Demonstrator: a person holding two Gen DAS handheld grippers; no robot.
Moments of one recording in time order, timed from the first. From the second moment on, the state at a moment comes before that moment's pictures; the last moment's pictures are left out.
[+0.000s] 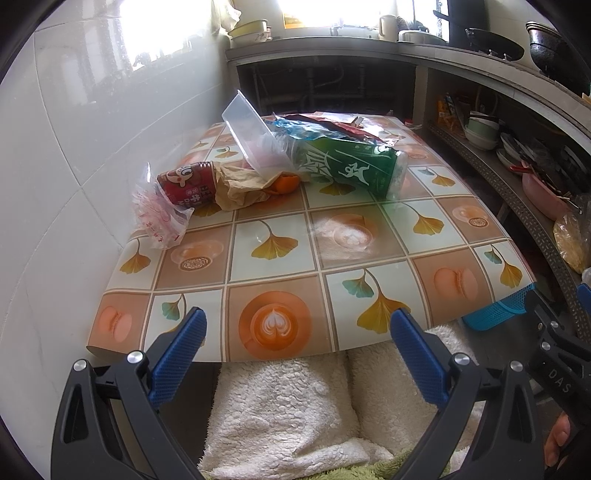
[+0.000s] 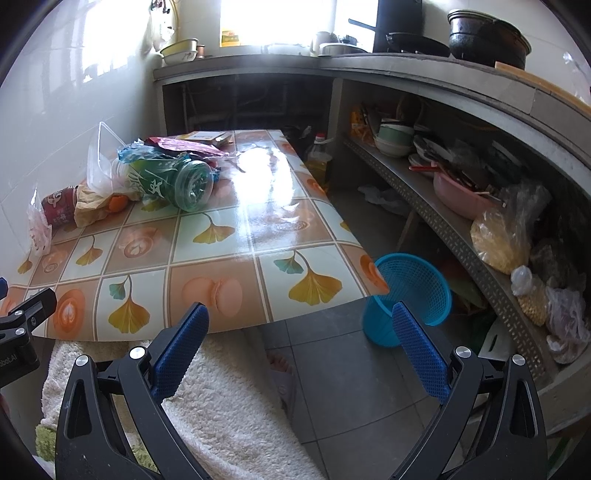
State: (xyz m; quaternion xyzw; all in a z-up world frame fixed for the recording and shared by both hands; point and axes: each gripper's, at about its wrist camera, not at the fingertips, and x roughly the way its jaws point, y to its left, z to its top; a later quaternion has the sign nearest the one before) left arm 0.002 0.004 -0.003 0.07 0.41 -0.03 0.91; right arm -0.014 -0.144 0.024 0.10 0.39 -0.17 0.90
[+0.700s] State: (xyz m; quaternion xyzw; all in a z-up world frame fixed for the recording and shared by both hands) left arm 0.002 0.003 -0.003 0.07 0.41 -0.03 0.91; right arm -0.016 -0.144 0.023 0.10 0.38 -0.17 0.90
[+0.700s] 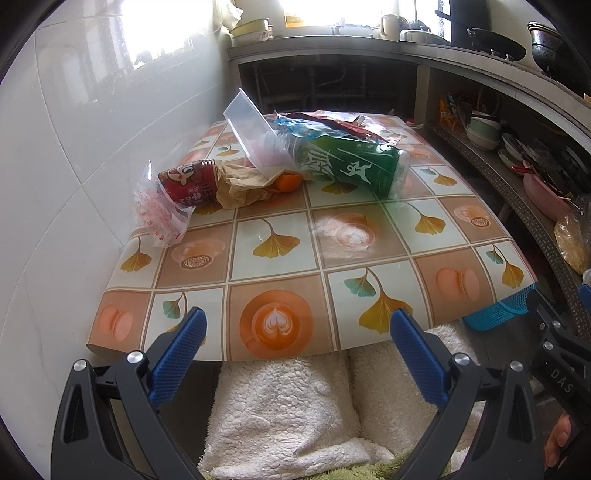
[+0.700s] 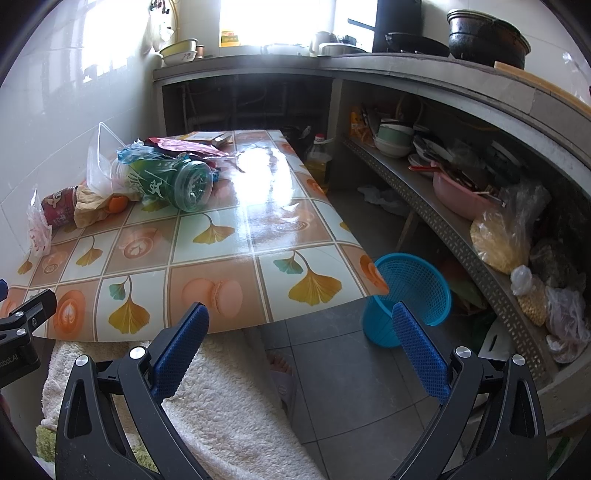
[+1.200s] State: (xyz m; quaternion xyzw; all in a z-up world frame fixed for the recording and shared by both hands) left arm 0.002 0.006 -0.004 0.07 0.41 -0.03 0.91; right arm -0.016 -0.148 0.028 0.10 0.38 -0.17 0.90
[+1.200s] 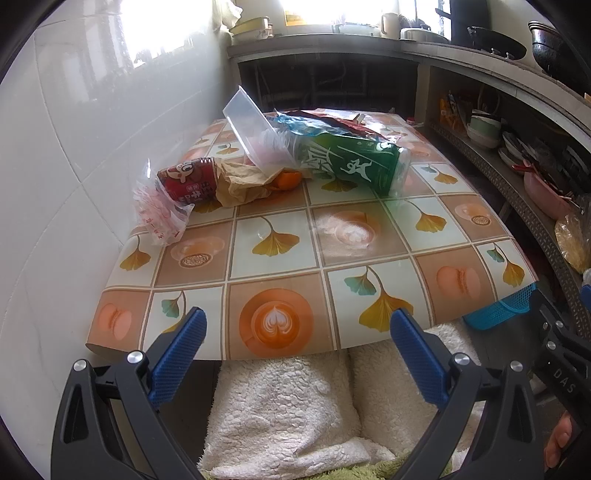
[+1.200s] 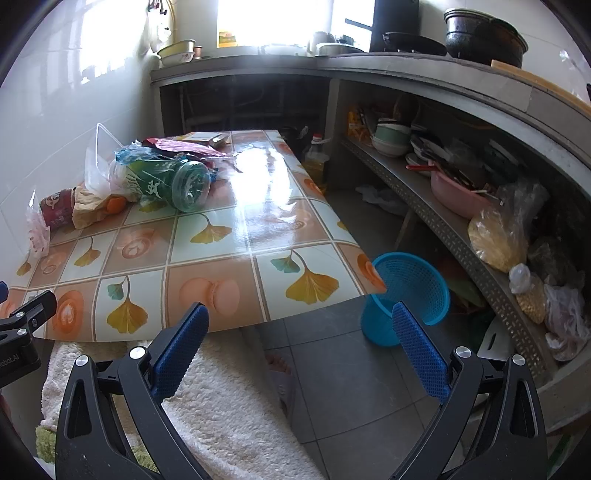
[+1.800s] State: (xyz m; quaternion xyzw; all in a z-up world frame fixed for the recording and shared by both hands) left arm 0.046 0.051 -0.022 0.04 0.42 0.00 0.91; right arm 0.036 -0.140 0.032 0.07 0.38 -0.15 0.91
